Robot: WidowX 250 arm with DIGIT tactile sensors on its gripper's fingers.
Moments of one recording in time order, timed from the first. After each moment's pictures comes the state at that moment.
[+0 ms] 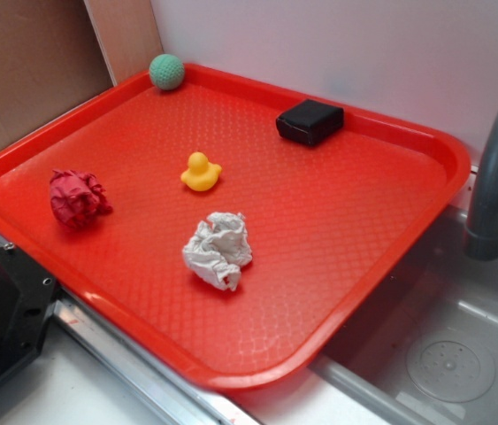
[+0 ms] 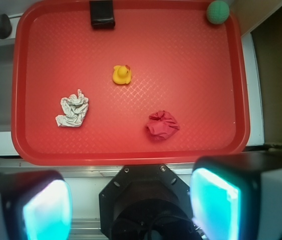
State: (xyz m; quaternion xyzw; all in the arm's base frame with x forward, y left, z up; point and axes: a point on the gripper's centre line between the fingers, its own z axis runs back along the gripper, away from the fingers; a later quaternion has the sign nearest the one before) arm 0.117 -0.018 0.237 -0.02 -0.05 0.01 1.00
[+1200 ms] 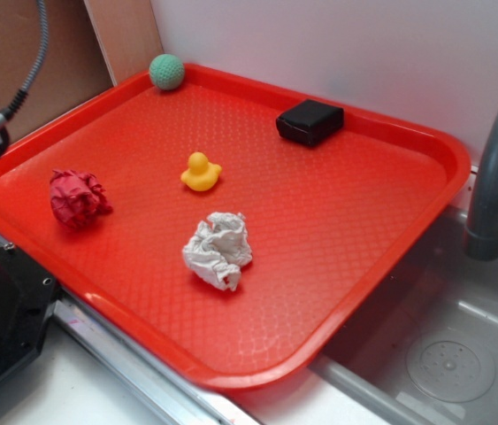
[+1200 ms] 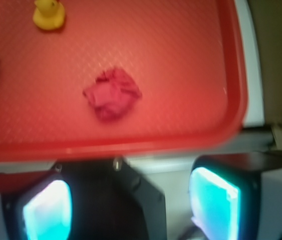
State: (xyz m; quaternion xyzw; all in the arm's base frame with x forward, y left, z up) arm 0.100 0.038 0.124 0.04 -0.03 0.02 1.00
